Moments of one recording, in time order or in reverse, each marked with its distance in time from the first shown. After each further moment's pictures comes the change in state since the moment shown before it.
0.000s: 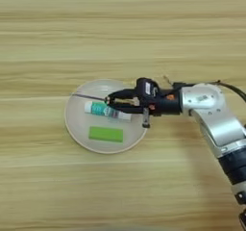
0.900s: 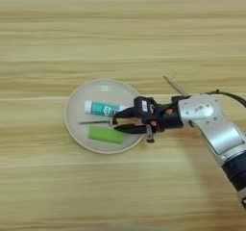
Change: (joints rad) arm 0.018 -0.050 0.084 0.057 -0.059 0.009 0.021
